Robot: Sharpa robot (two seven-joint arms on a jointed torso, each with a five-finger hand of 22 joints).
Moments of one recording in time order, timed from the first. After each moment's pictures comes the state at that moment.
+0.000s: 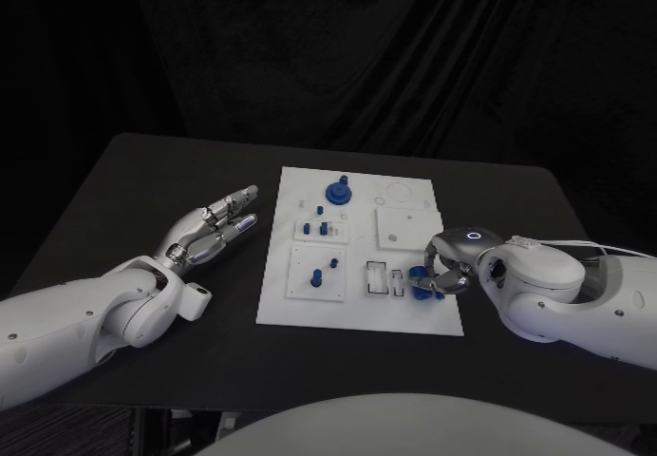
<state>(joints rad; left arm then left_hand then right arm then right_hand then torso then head) 1.09 -0.92 -0.21 1.44 -0.41 -0.20 0.68 1.46 0.28 -0.28 0.28 0.12 0.28 -0.01 0.03 0.03 0.11 0.12 0.22 0.04 0.05 0.15 0.01 0.01 0.16 0.12 0.28 0.06 0.37 1.16 -1.11 -0.25 1.87 -1.72 -0.17 -0.60 0.92 -0.13 0.26 0.29 0.29 0.94 0.06 0.40 0.66 1.46 -0.01 1.57 1.31 1.47 -0.07 1.57 1.31 0.02 1.47 0.04 1.56 1.31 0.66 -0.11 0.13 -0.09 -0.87</state>
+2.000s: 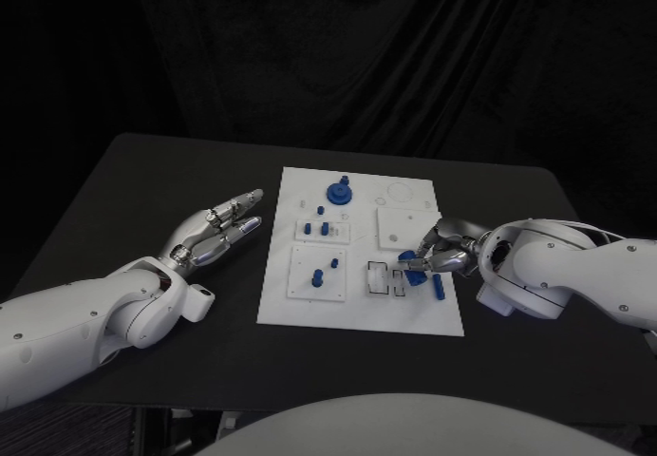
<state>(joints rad) 1.09 -0.91 -0.21 1.44 -0.41 -0.18 0.68 1.46 0.28 -0.27 0.28 0.12 0.31 0.01 0.03 0.04 0.11 0.12 0.23 0.04 0.06 0.16 0.01 0.01 0.16 0.13 0.29 0.07 0.39 1.25 -1.09 -0.25 1.87 -0.97 -0.31 -0.52 1.10 -0.10 0.31 0.21 0.28 0.98 0.07 0.34 0.64 1.47 -0.02 1.57 1.31 1.47 -0.07 1.57 1.31 0.02 1.47 0.03 1.53 1.31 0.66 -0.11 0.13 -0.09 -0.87</state>
